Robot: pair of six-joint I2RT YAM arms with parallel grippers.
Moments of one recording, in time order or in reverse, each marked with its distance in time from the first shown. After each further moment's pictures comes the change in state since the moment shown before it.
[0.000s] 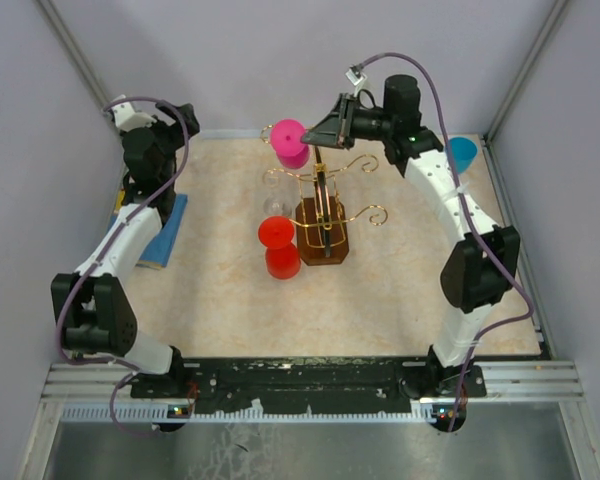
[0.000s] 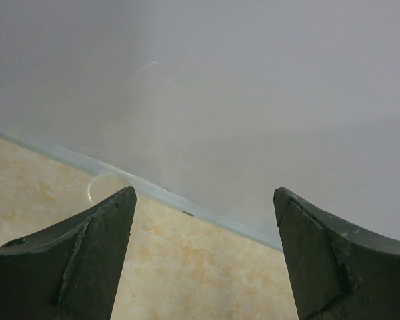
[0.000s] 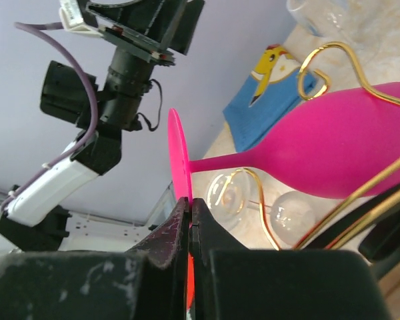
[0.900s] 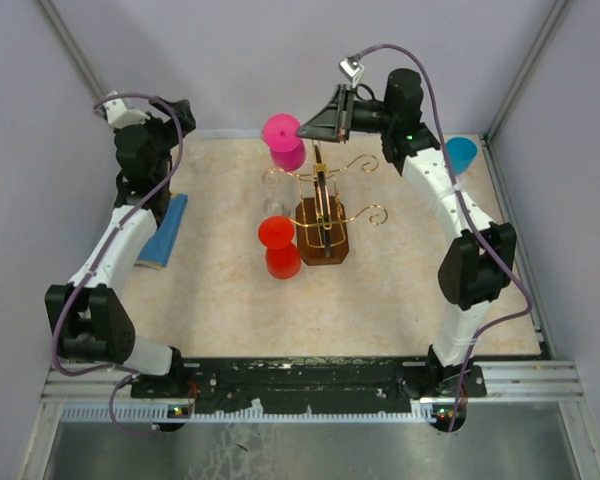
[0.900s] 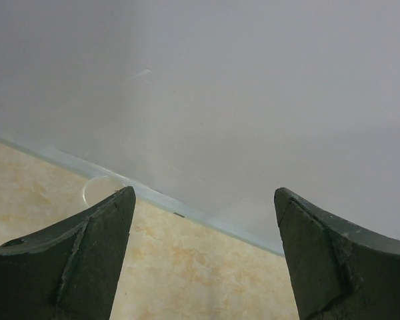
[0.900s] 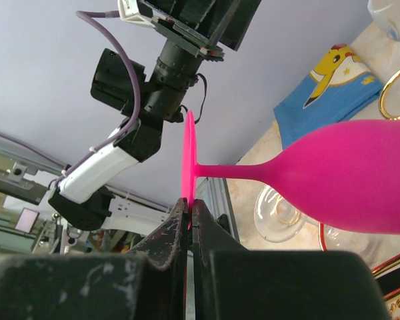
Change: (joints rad) left arm 0.005 -0.053 0.023 -0.070 0.010 -0.021; right arm 0.008 0.027 0.004 0.265 -0.168 0.233
